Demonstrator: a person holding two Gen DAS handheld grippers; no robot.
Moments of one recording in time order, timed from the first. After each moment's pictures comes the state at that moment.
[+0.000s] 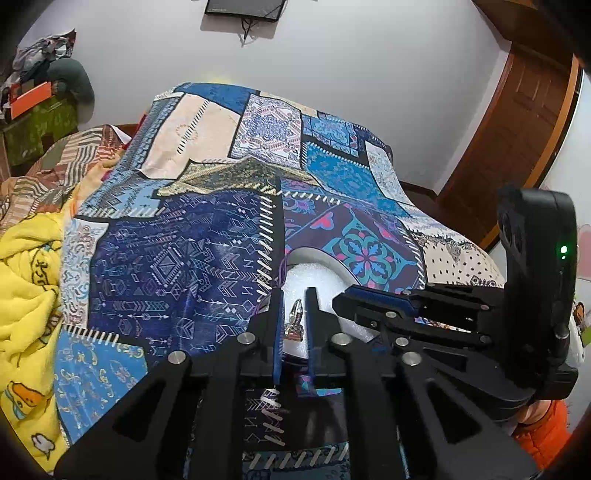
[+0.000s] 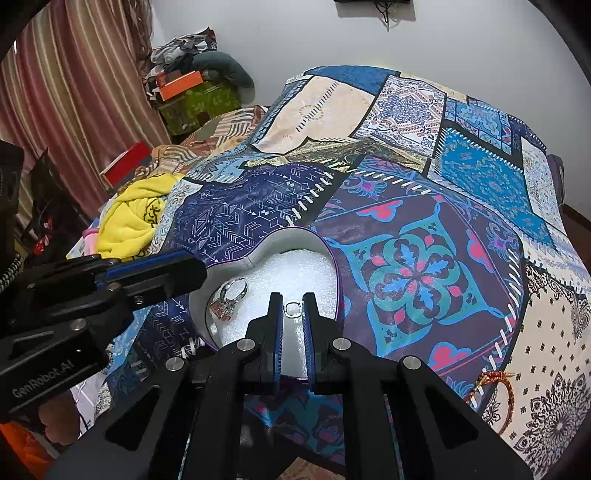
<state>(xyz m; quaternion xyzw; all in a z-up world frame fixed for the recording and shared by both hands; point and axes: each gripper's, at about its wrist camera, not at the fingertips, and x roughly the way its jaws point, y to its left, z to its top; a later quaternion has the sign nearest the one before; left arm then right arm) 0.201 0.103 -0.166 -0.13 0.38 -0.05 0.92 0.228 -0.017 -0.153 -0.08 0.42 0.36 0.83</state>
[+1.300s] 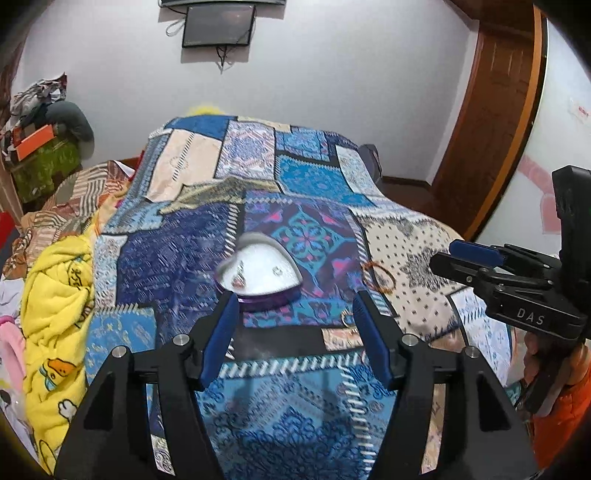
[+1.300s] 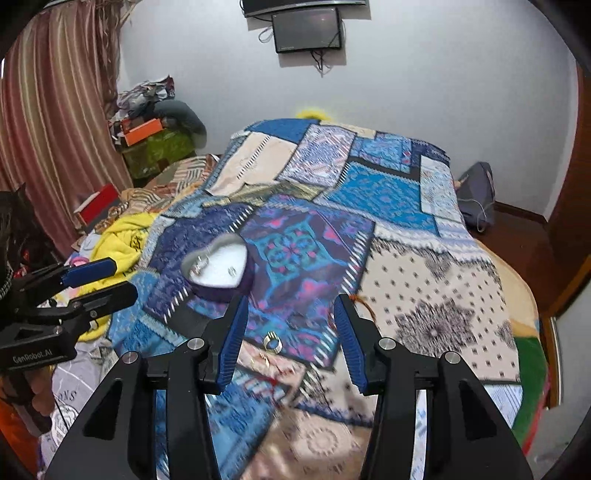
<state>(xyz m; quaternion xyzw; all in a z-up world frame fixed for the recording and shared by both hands) 0.108 0.032 -0.108 -0.06 0.36 -0.05 0.93 0.144 -0.142 -0.085 -0.06 0.37 0.25 0.89</state>
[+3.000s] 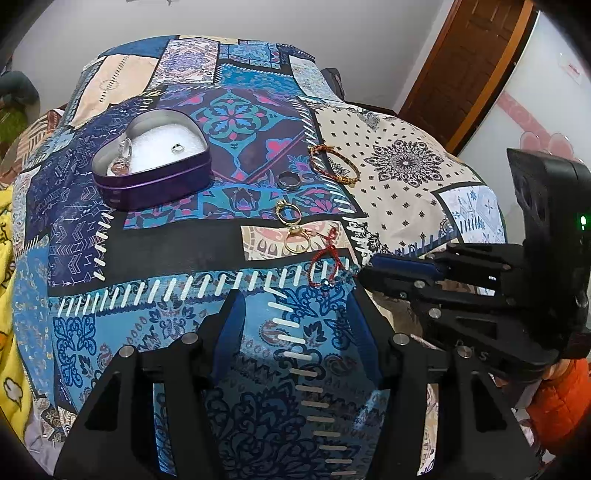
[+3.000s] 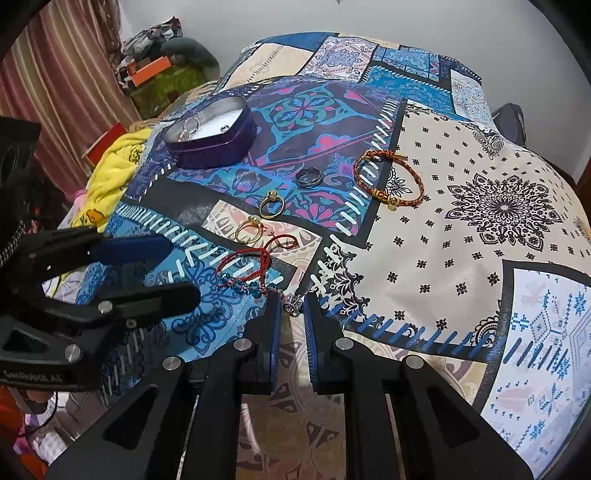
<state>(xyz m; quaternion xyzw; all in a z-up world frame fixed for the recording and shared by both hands) 0.125 -0.027 -0.207 -0.06 0.48 -0.14 0.87 0.135 -0.146 -0.189 -0.07 0.47 0.29 0.83</state>
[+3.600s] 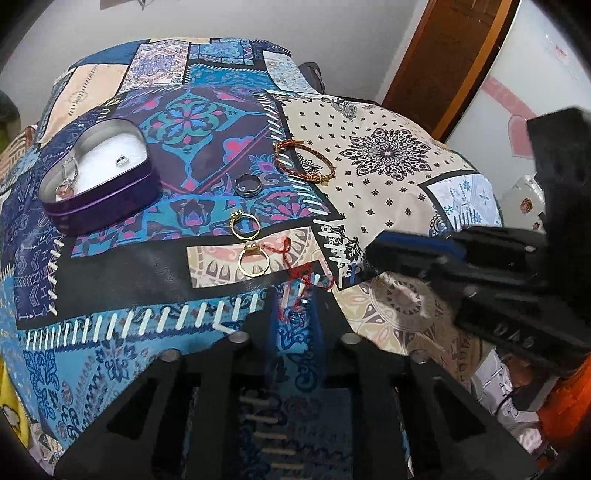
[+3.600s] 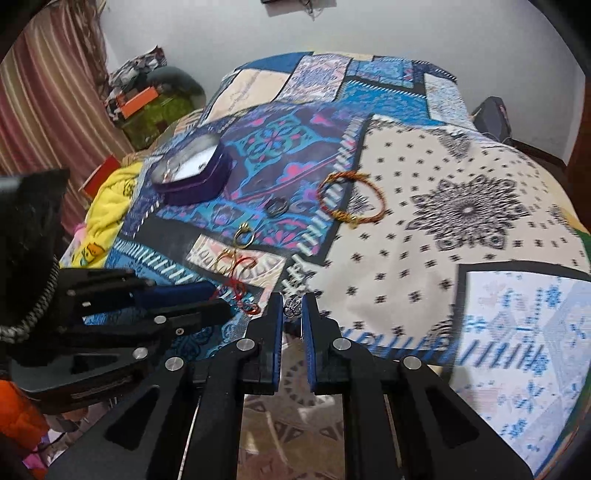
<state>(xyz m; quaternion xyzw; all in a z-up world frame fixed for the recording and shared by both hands) 0.146 -0.057 -0.221 -0.03 0.48 -0.17 0.86 0.138 -0.177 -0.170 -0.02 0.45 0.27 0.85</state>
